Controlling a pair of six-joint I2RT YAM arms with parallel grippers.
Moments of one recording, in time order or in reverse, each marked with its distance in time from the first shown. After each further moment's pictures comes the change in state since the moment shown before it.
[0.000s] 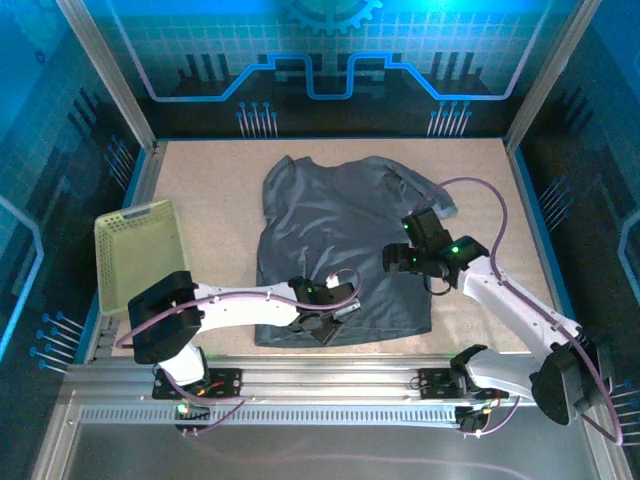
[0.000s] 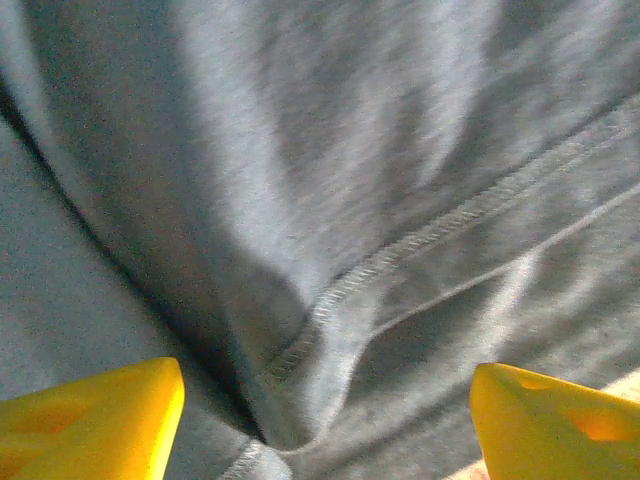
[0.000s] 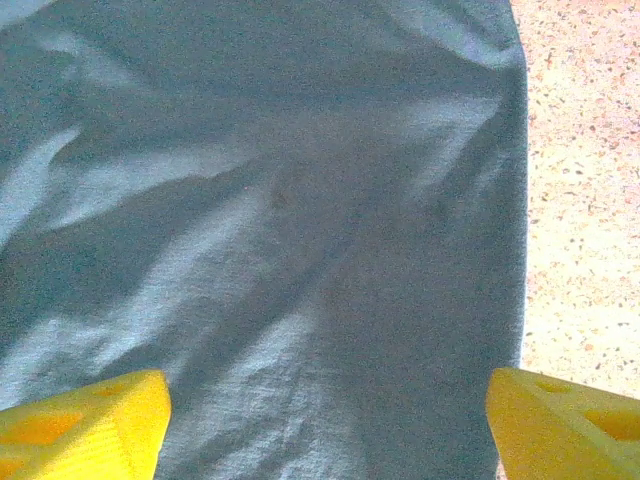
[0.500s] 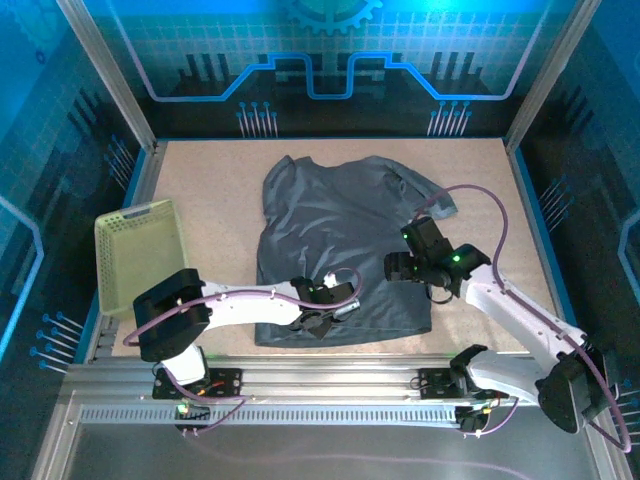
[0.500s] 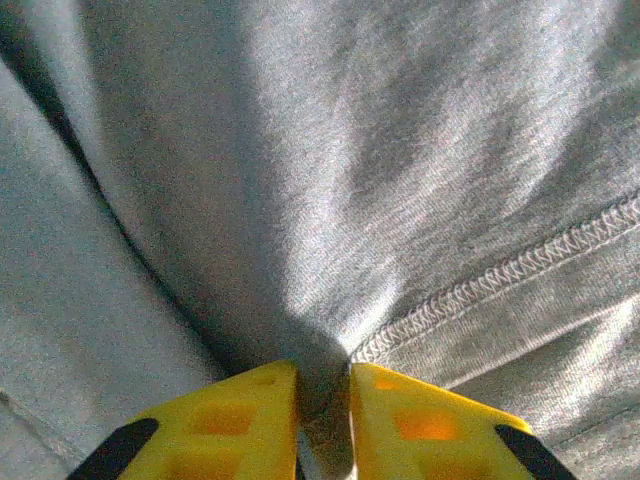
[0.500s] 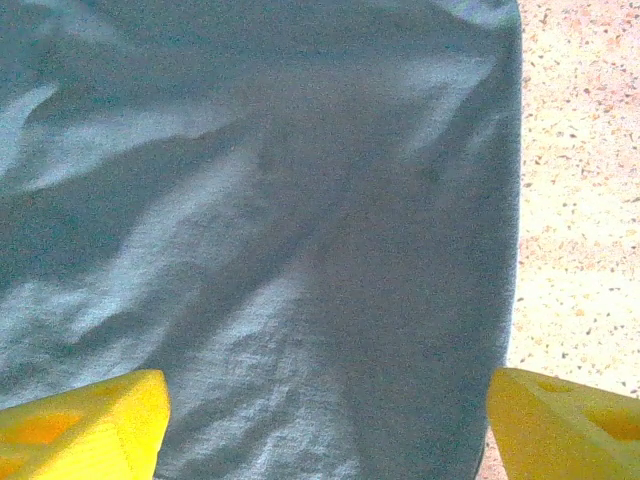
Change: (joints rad) left arm 0.011 0.025 -0.011 0.023 -0.053 -0.004; right arm 0.035 -0.048 -0.048 -0.024 0.026 0.014
